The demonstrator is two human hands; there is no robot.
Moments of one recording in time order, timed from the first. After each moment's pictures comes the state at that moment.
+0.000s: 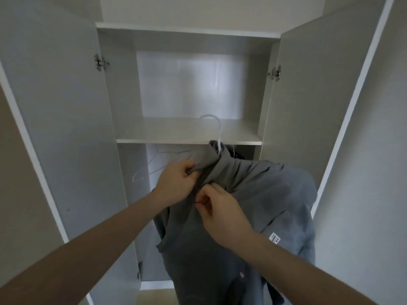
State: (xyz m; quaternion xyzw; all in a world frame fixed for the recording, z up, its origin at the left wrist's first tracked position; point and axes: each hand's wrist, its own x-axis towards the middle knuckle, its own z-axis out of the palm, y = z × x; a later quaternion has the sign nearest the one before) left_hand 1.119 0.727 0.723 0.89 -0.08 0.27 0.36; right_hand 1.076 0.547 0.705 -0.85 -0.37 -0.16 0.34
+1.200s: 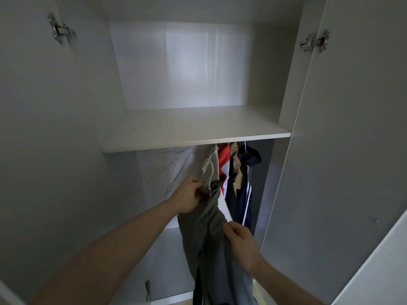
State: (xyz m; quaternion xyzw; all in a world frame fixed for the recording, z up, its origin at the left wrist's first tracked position) left_hand 1.368 0.888 0.579 0.96 -0.15 0.05 0.24; right_hand 1.241 0.676 0.542 -0.77 -0.04 0.07 0.63
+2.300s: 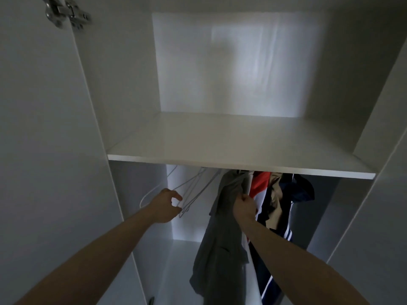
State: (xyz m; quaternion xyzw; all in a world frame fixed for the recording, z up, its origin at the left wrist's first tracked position) left_hand 1.473 1.001 0.539 0.96 0.11 0.05 0.25; right_hand 1.588 0.742 0.508 -0.85 0.02 0.01 0.52
